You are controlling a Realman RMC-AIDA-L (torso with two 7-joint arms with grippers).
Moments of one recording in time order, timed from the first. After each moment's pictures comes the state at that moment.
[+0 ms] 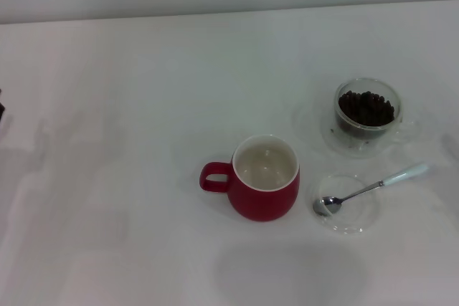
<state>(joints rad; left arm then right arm) -0.35 -2.08 -0.61 -0.06 -0.94 -1.36 2.83 0.12 1.92 -0.43 -0.18 1.57 1.41 -1.49</state>
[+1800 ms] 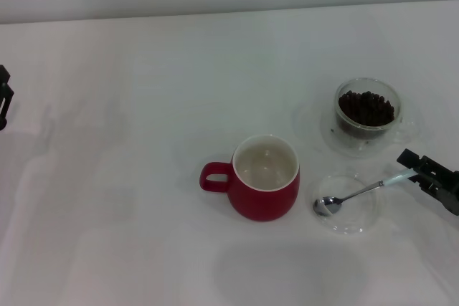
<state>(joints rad) -0.41 -2.08 -0.61 -0.06 -0.96 -1.27 2.82 0.13 1.99 -0.48 -0.14 1.48 1.46 -1.48</state>
